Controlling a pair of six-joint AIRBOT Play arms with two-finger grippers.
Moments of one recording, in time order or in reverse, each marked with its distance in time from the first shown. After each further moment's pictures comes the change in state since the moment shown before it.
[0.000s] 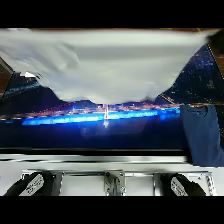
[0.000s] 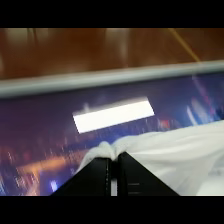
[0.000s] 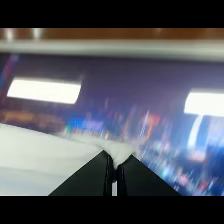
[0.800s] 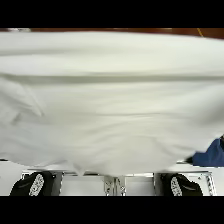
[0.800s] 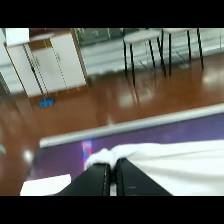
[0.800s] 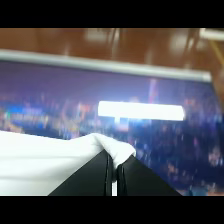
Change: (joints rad) left arm 0.000 0.321 0.161 0.397 -0.216 -0.124; right arm 0.000 0.291 0.237 -0.423 0.528 0.227
